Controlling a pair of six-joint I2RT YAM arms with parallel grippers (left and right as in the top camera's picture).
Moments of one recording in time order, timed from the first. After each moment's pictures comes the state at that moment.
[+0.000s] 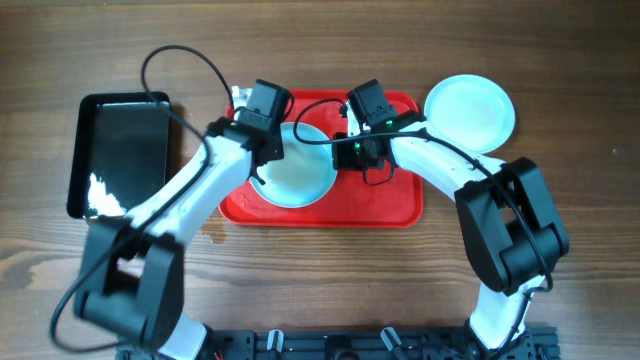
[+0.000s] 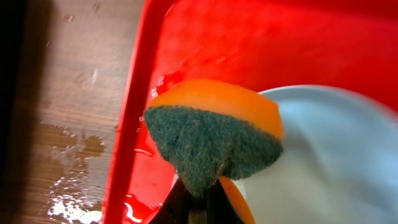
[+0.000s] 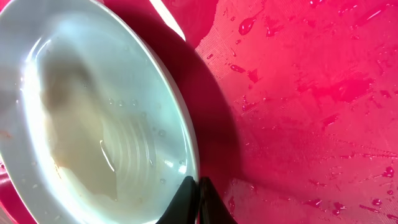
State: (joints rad) left arm -0.39 1.71 1.15 -0.61 -0.30 -0.47; right arm 0.47 1.98 1.25 -0.48 -0.31 0.45
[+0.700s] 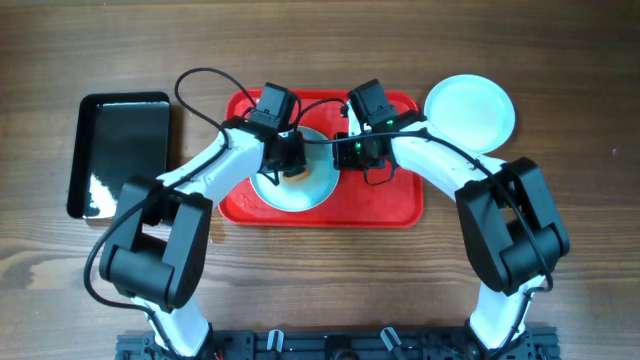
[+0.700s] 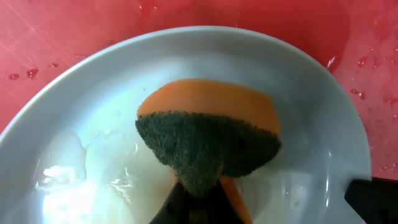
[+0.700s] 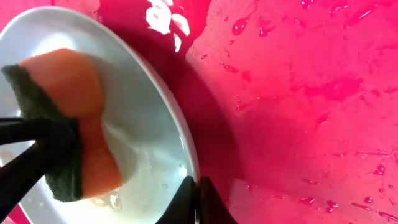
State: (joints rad) left arm -0.39 1.89 1.16 -0.52 0.10 -0.49; right arm 0.47 1.98 1.25 -0.48 -0.31 0.44
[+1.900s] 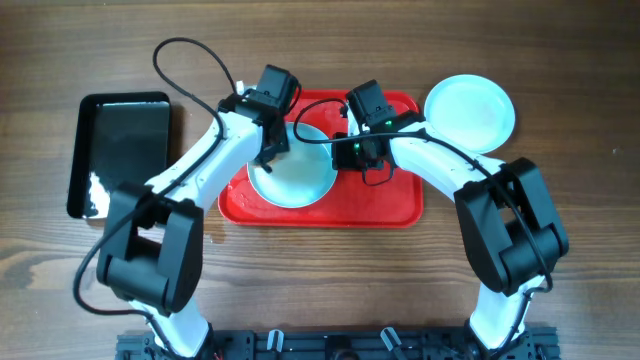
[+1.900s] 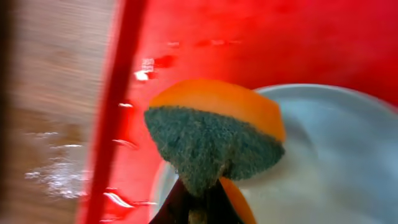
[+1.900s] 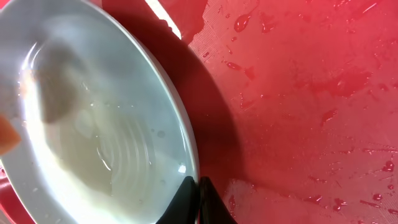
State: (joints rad) left arm -0.39 1.87 1.33 -0.77 -0.24 -0.55; right arm 0.47 1.98 1.25 -0.48 -0.30 0.47
